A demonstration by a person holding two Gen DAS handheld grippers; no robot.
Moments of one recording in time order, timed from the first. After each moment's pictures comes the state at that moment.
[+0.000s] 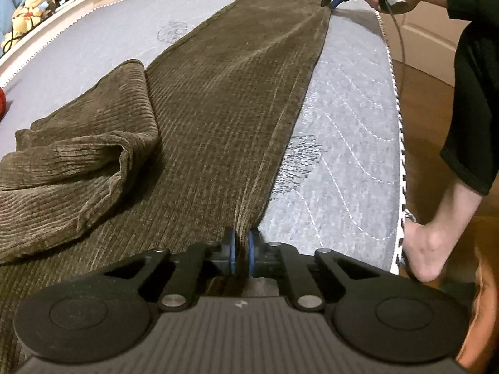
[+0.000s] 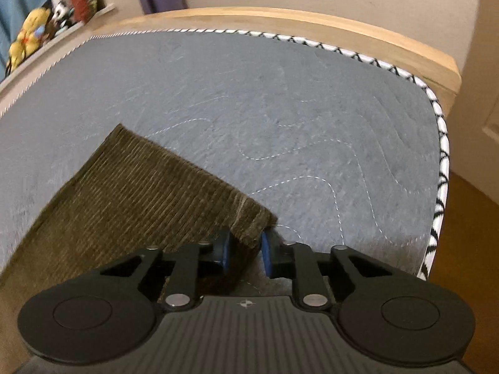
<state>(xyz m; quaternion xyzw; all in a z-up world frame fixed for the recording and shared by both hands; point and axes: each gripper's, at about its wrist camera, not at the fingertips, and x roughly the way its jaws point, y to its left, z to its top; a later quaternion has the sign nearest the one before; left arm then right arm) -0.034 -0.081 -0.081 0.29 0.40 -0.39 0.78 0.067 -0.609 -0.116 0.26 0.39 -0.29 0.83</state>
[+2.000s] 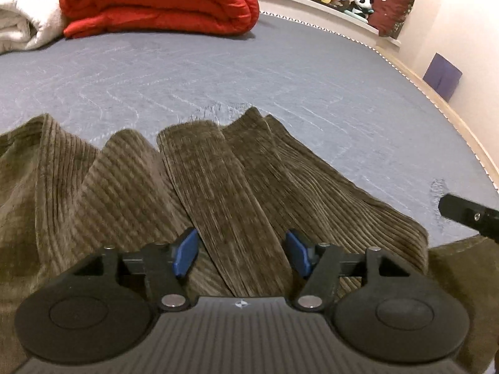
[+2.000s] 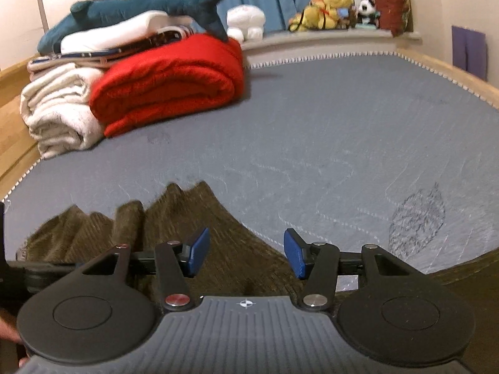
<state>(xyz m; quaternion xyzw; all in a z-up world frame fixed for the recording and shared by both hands) 0.188 -0.003 -0.053 -0.08 0.41 -0.01 0.91 0.210 -0.256 -0.056 0.09 0.34 0.16 0.92</state>
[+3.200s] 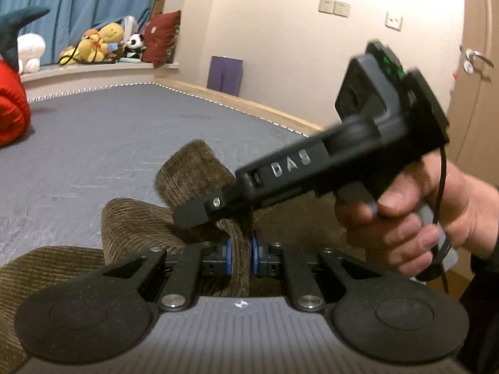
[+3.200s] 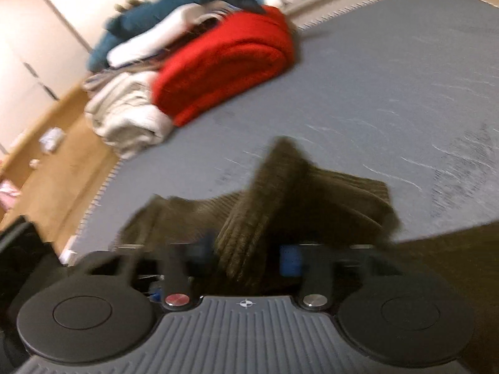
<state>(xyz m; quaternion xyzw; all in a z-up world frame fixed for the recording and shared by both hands) 0.109 -0.116 -0.009 0.03 0.26 -0.38 0.89 0.196 -0.337 -0.036 0.22 0.39 0.31 0.84</state>
